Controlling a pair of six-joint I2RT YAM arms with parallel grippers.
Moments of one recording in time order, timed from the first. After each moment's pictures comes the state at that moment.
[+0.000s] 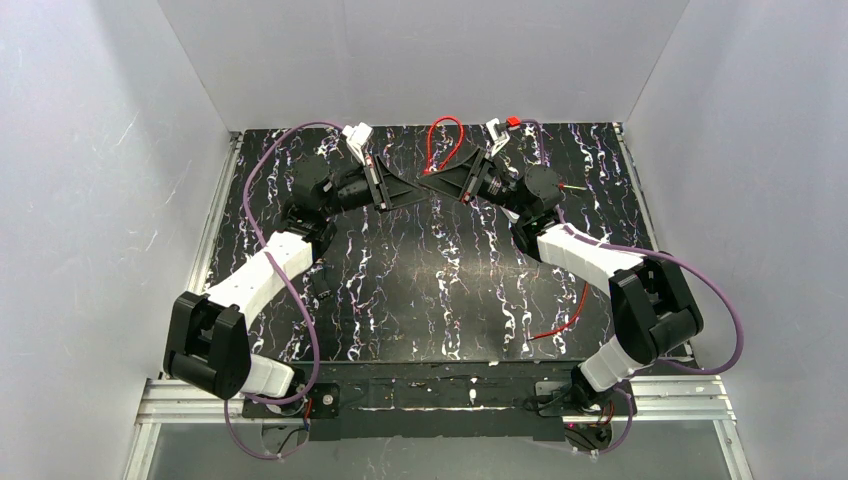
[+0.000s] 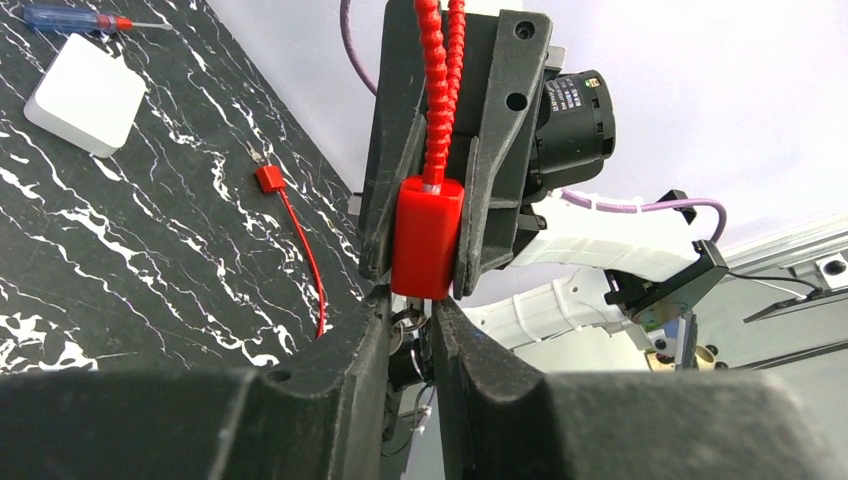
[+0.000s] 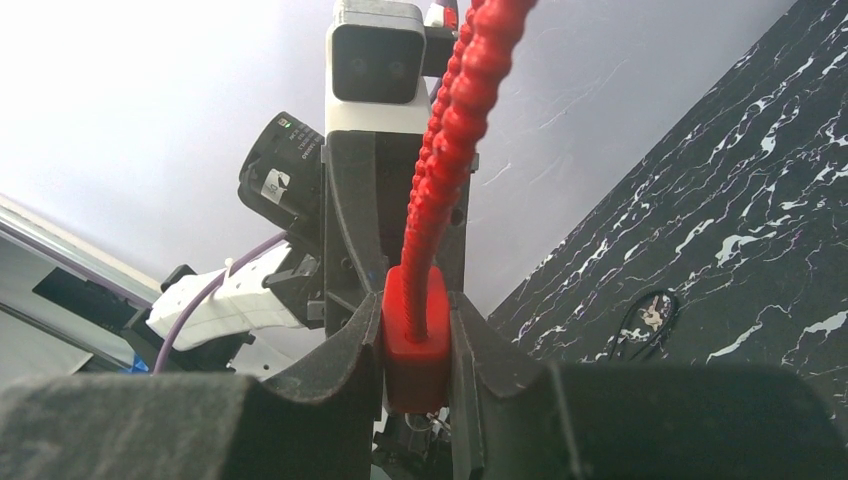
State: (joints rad) left arm -0.38 1.39 0.97 0.49 0.86 -1.01; right arm 0.53 1.56 0.97 0.97 -0.69 1.17
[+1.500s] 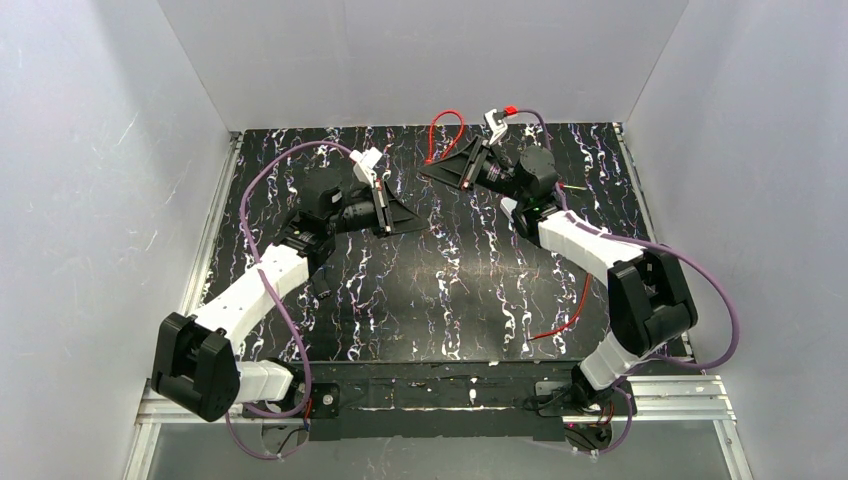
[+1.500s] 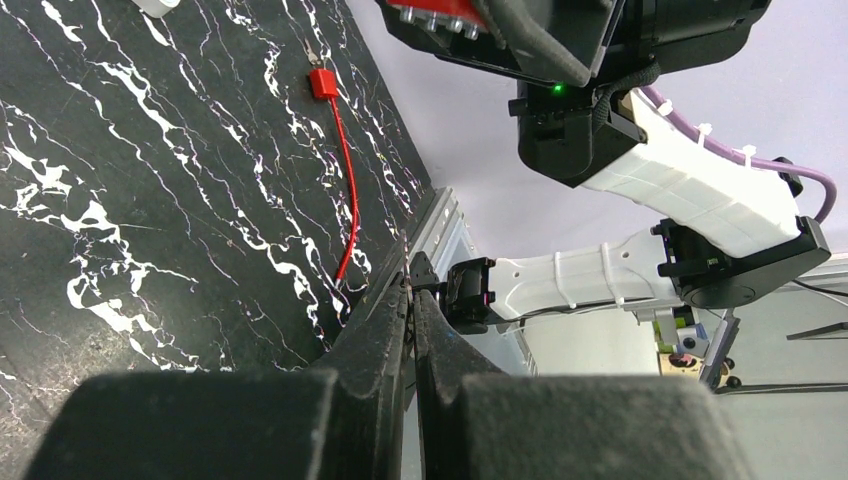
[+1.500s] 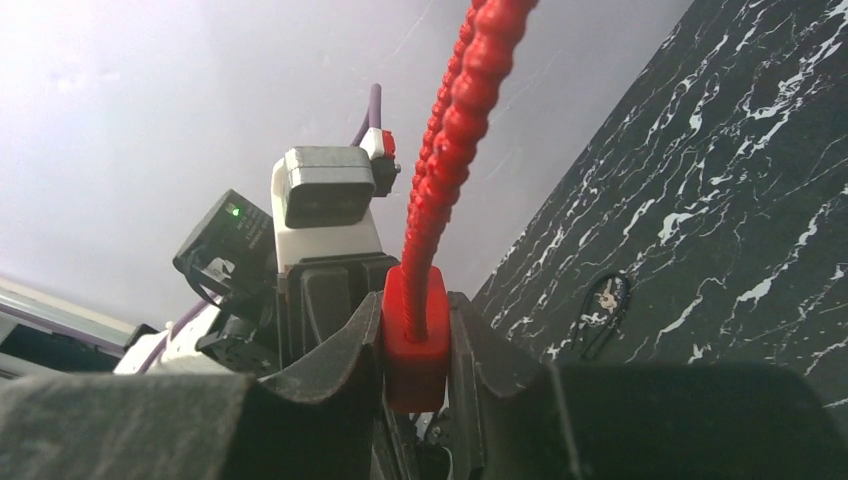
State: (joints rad) left arm -0.44 1.29 0.93 0.12 0.78 -0.87; right arm 0.49 1.61 1.08 0.76 -0.69 1.13
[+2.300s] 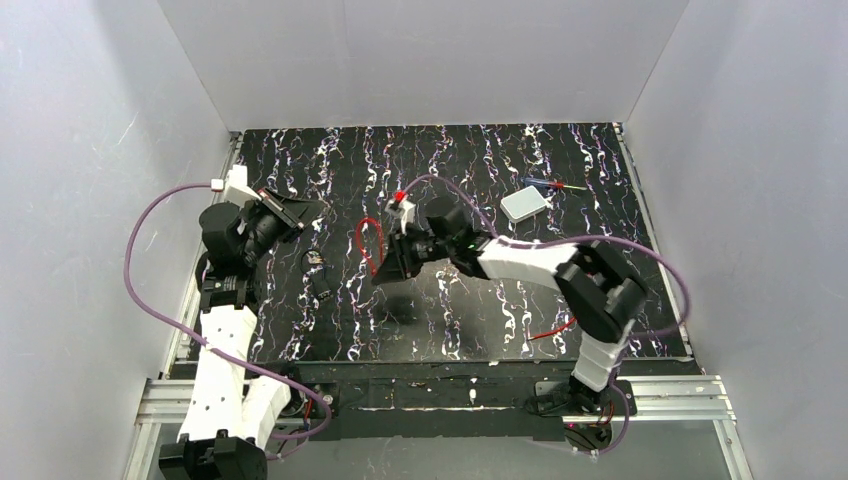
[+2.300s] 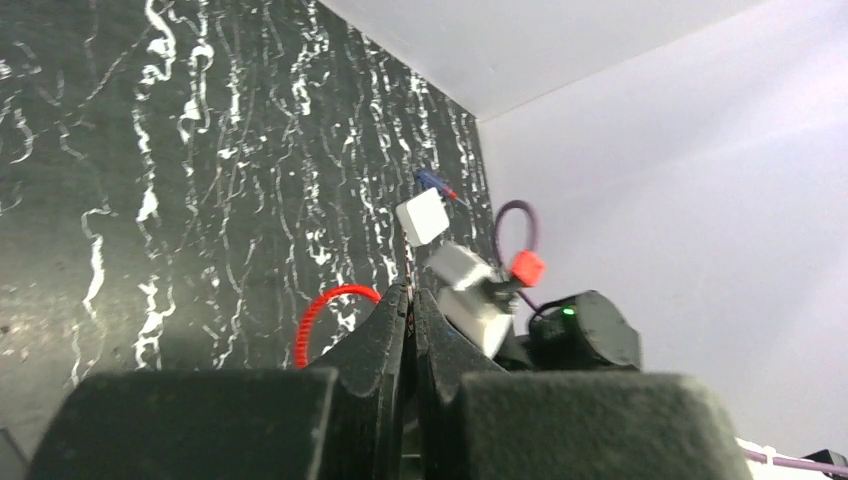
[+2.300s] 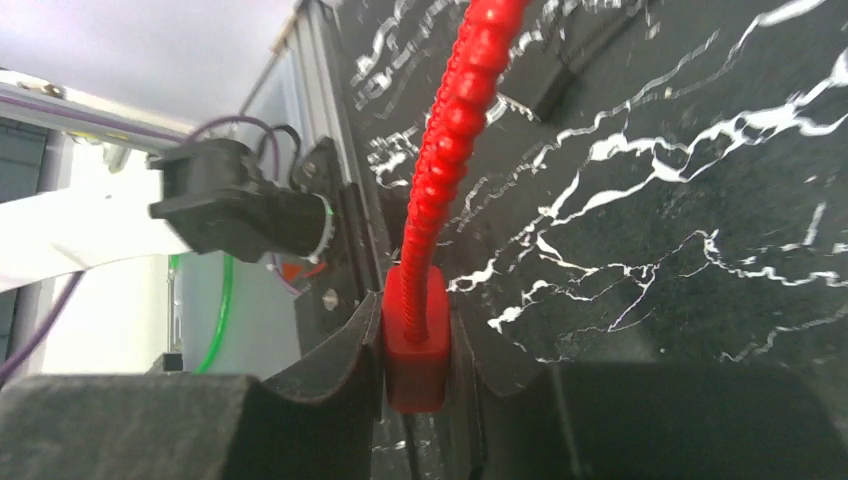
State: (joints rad) left arm 0.09 0.85 0.78 -0.10 0.57 -0.87; right arm 0.85 1.74 1.06 0.31 -0.71 0.56
